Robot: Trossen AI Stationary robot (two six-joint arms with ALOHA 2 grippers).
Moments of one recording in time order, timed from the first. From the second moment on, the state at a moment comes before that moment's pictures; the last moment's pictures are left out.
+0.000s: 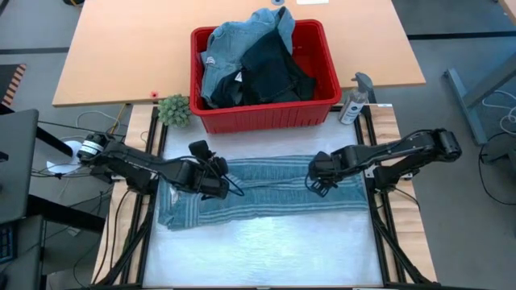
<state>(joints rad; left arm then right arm) -0.22 1.46 1.07 -0.94 -0.88 -0.34 0.10 1.29 0.92 -1.05 0.17 0.82</state>
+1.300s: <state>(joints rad) -0.74 1.15 0.92 -0.89 -0.58 -1.22 0.15 1.97 1.57 -0.28 0.16 -0.23</state>
